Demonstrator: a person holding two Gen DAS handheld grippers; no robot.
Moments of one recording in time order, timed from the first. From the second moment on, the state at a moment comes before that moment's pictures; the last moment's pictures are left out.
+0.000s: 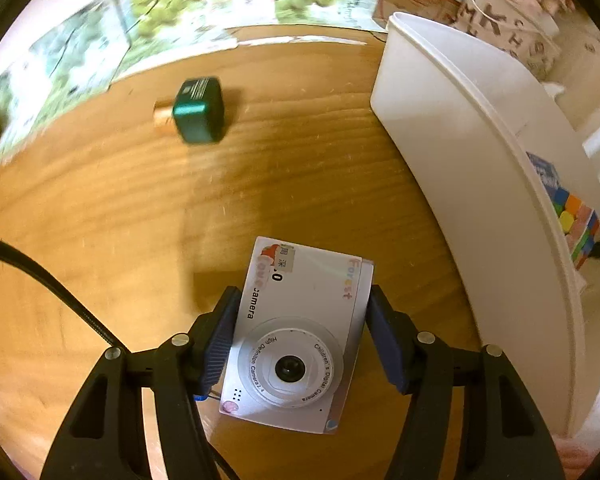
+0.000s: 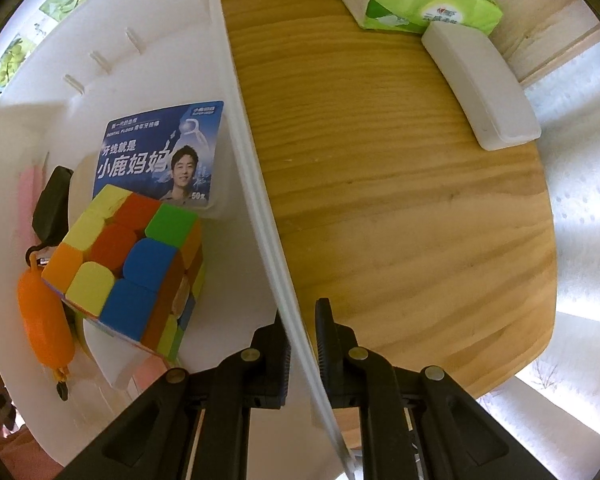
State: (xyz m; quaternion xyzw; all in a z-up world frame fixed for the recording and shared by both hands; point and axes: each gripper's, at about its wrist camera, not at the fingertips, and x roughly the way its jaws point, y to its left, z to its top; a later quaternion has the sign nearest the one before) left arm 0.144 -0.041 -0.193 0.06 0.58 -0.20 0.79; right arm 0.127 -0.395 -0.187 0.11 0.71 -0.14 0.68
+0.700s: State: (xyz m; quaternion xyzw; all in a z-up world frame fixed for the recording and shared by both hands) left arm 0.097 -0.042 -0.141 -0.04 0.55 -0.10 0.83; right arm 0.113 -0.396 -0.193 0.09 0.72 -0.06 0.69
